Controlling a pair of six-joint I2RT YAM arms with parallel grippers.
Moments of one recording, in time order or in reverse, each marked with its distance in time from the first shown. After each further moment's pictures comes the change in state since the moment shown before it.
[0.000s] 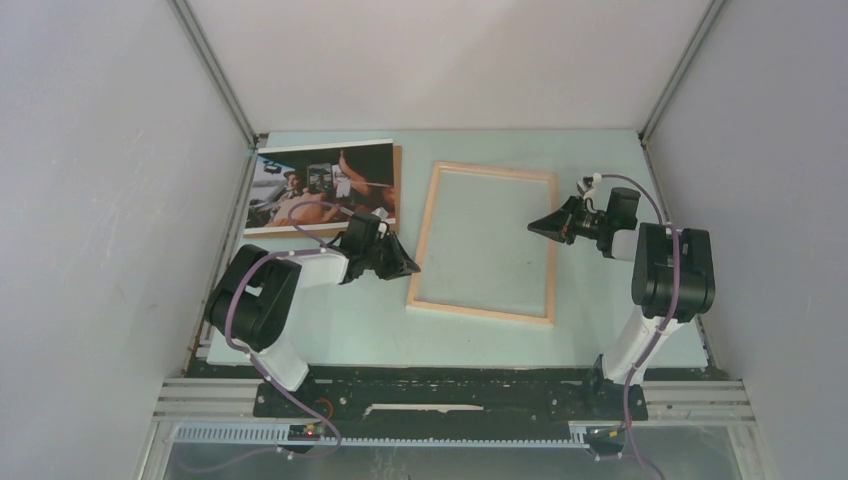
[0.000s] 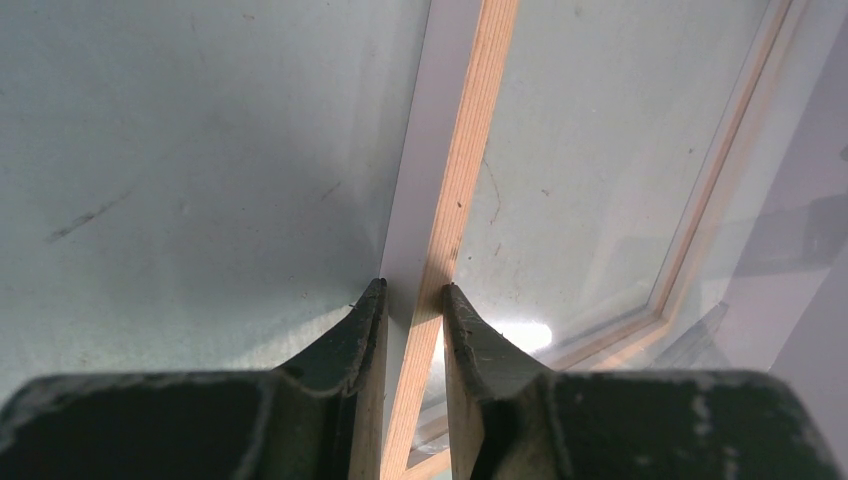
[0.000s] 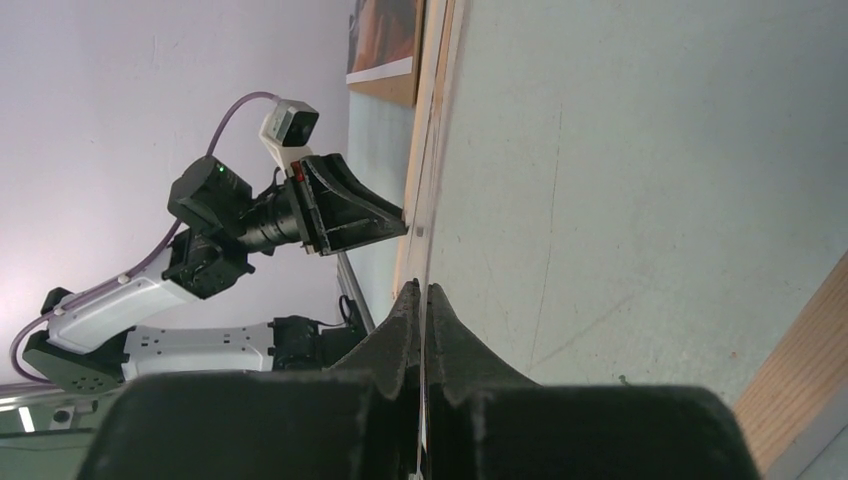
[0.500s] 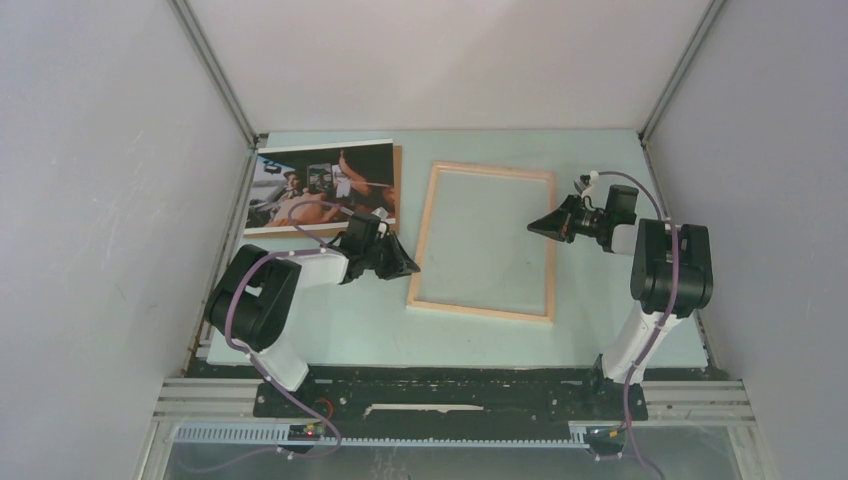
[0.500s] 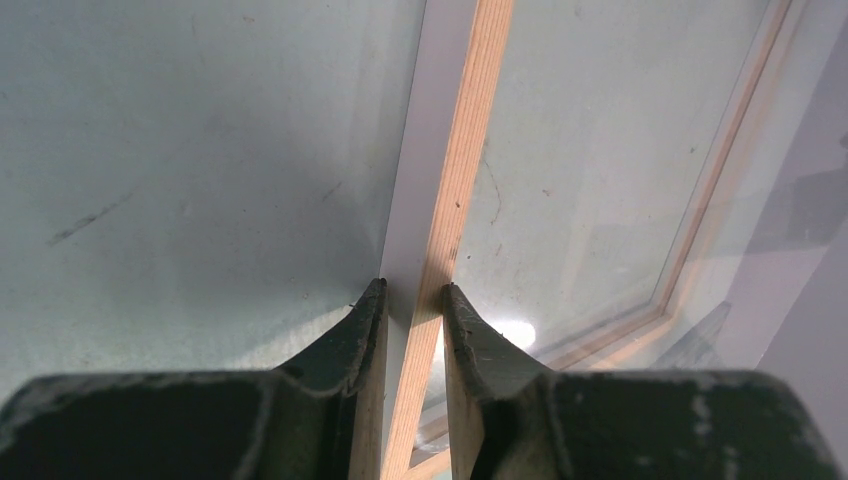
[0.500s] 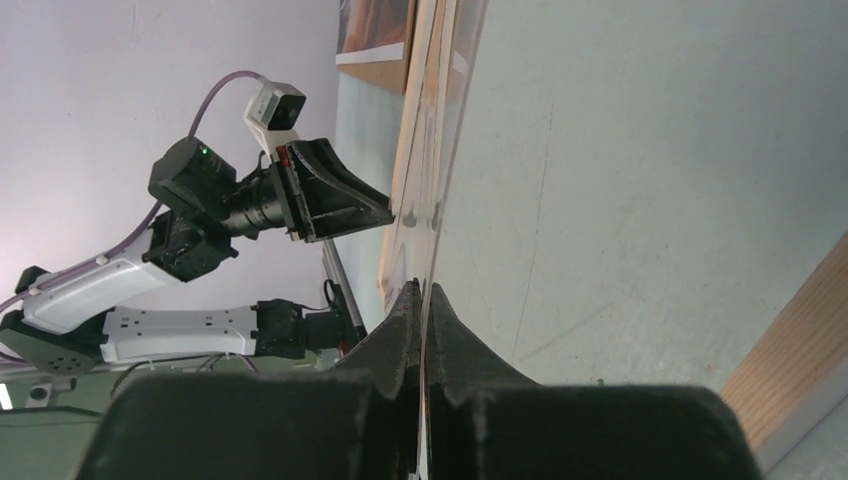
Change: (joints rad) left arm 0.000 0.000 0.000 0.000 -0.001 0.008; right arm 0.000 0.034 0.055 -0.084 -0.029 -0.098
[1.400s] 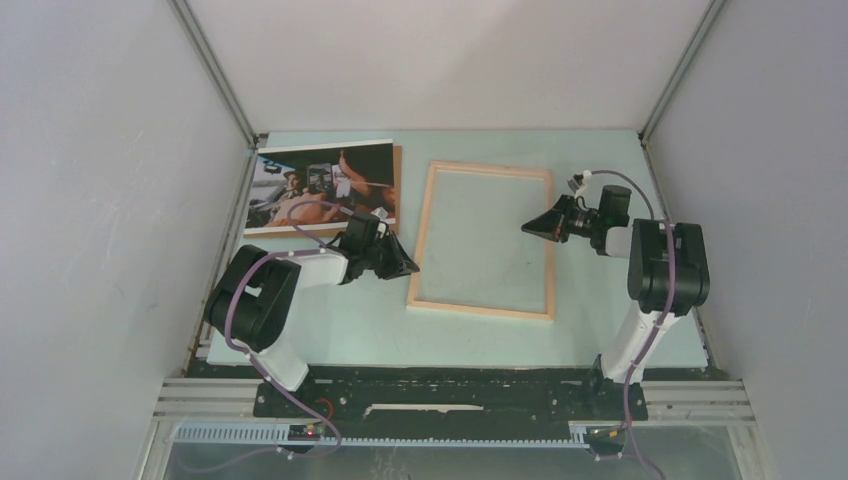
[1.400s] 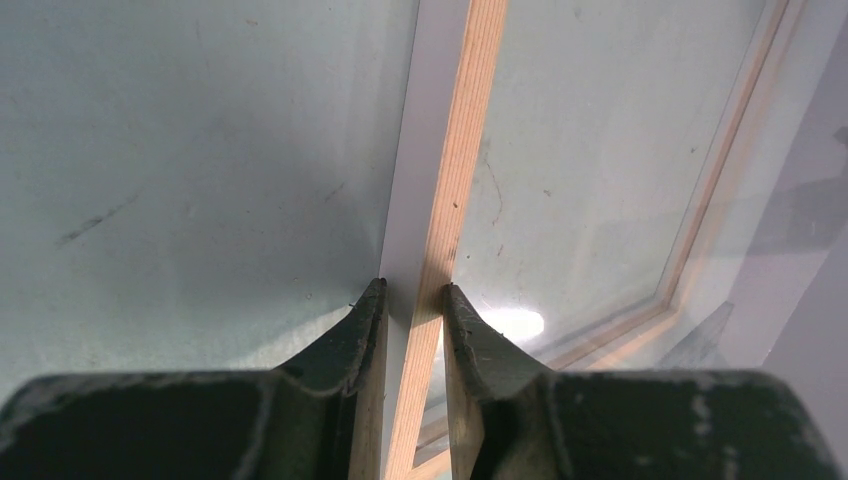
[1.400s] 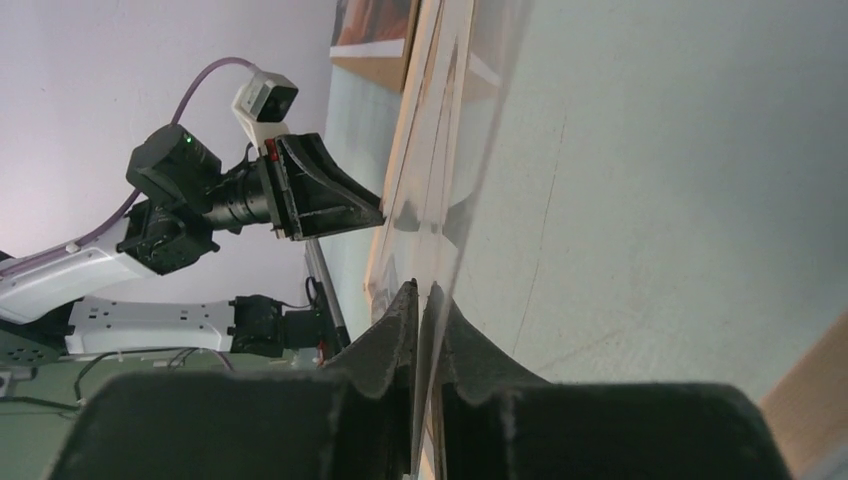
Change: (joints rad) left arm 0.003 -0.003 -0.005 0.005 -0.001 0.008; right arm 0.029 -0.002 -0.021 0.093 0.018 -0.009
